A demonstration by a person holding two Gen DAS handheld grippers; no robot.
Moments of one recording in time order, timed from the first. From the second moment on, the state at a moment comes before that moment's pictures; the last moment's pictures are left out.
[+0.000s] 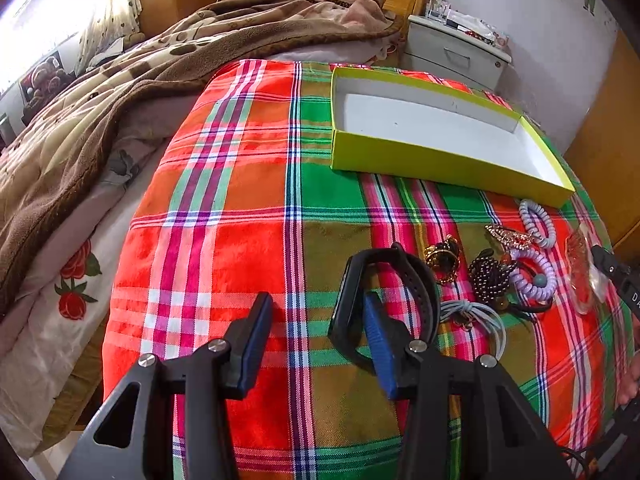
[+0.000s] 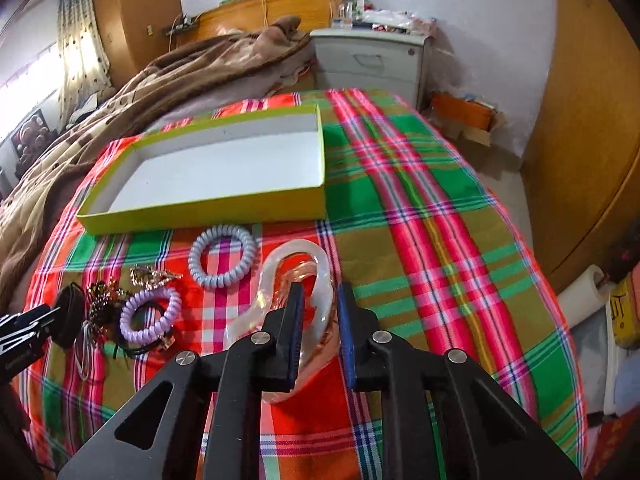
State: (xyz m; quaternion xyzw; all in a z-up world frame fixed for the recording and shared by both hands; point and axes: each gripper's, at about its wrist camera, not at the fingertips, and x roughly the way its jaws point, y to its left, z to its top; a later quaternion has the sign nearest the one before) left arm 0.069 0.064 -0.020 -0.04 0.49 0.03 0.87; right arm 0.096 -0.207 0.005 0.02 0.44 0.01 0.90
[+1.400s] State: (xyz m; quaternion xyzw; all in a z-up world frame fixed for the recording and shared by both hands) left arm 0.144 0.071 0.039 -0.08 0.43 -0.01 0.90; right arm 0.167 -0.189 0.056 0.01 0.38 0.07 0.92
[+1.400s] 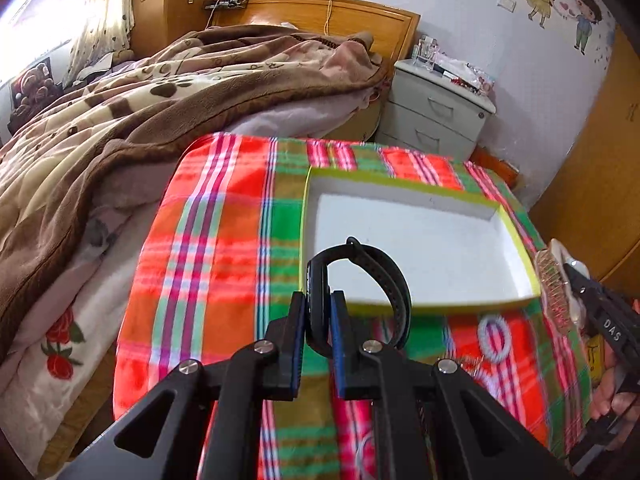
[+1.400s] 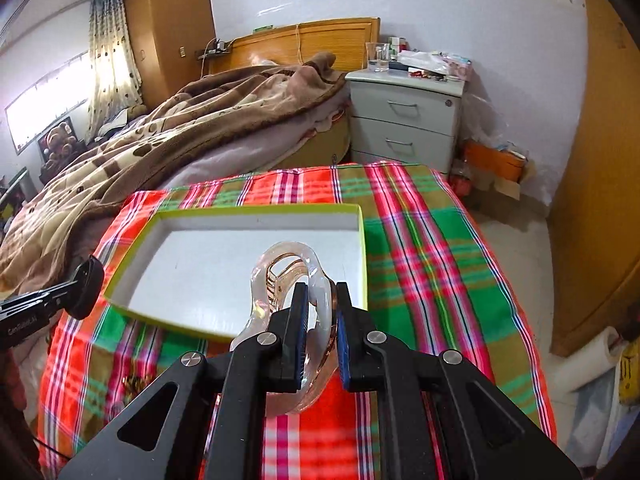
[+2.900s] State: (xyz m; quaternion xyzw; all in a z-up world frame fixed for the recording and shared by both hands) left arm 0.261 0.042 -0.015 -0.07 0.49 -0.02 0.87; right arm 0.276 -0.167 0.005 -0.03 0.44 0.06 0.90
